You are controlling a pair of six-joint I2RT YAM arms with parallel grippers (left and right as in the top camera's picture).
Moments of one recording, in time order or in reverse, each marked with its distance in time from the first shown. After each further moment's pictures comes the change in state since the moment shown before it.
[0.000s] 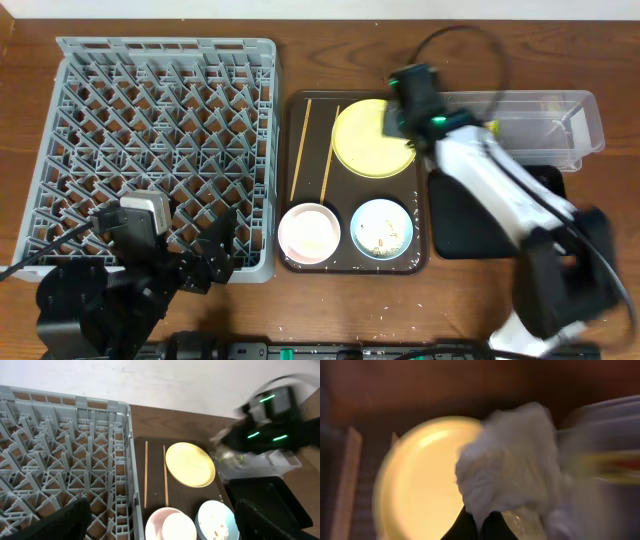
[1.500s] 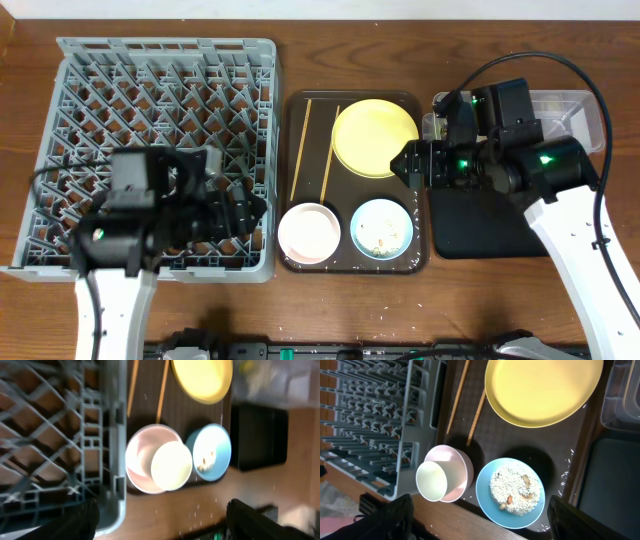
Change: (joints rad) left arm -0.049 0.530 0.006 -0.220 0.155 -0.023; right arm -0.074 -0.410 0.002 -0.547 -0.560 -0.212
